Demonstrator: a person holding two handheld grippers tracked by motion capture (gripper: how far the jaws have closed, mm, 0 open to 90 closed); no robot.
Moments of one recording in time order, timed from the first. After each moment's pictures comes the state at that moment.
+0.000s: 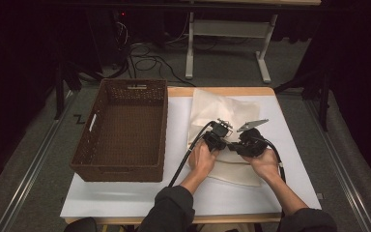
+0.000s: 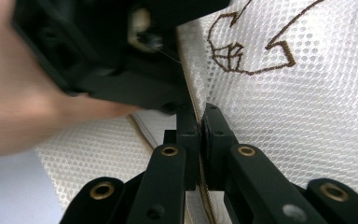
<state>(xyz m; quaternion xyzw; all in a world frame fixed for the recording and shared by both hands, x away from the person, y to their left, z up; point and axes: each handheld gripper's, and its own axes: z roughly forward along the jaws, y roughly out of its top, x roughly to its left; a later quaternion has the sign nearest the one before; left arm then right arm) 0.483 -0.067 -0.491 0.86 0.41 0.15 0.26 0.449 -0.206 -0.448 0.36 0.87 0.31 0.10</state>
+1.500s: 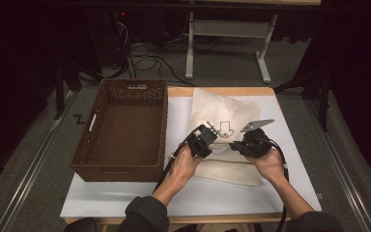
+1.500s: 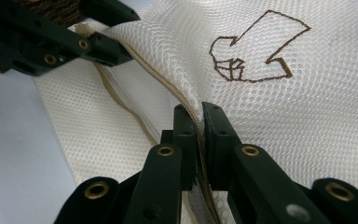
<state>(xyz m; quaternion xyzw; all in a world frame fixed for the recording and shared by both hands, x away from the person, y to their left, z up) 0.428 -0.025 -0.444 0.88 0.36 0.23 0.20 0.435 -0.211 -0.430 0.35 0.87 0.33 0.11</state>
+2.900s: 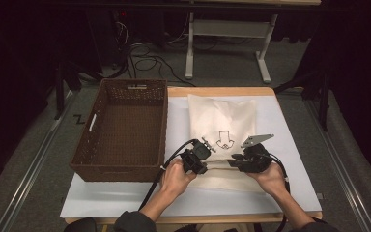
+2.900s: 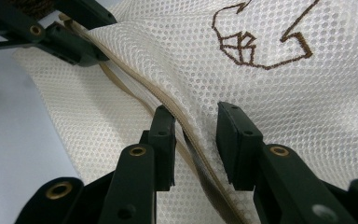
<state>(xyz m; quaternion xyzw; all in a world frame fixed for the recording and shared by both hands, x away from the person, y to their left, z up) 0.395 -0.002 -0.461 0.90 0.34 0.13 0.23 0.407 -0.216 -0.459 0.33 0.88 0.33 0.08</state>
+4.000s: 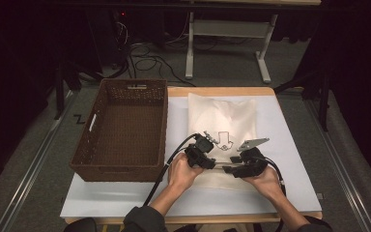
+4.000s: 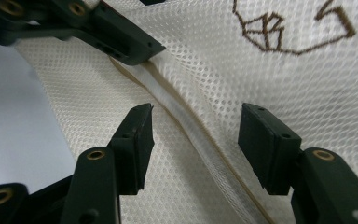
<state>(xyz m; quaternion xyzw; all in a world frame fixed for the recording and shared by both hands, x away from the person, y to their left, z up) 0.419 -0.013 -0.471 0.88 0.37 0.11 0.27 0.406 -0.212 -0.478 0.34 0.88 0.33 0.06</state>
